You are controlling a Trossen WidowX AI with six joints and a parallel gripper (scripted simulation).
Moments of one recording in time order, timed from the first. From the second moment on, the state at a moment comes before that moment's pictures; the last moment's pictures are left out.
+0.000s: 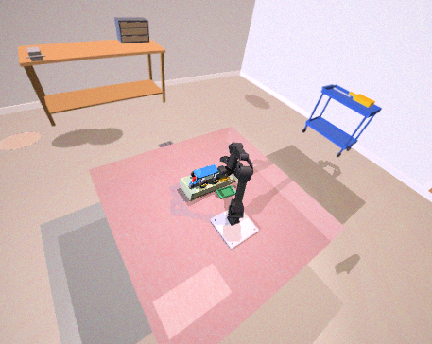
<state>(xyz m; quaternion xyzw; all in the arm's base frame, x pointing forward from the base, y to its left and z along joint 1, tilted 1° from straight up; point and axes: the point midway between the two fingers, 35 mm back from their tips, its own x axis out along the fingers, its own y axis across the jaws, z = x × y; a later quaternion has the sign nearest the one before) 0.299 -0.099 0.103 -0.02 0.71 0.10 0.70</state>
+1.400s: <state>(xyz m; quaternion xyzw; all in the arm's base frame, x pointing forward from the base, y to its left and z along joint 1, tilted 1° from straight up) 0.295 -0.070 0.105 -0.02 0.71 0.10 0.70</state>
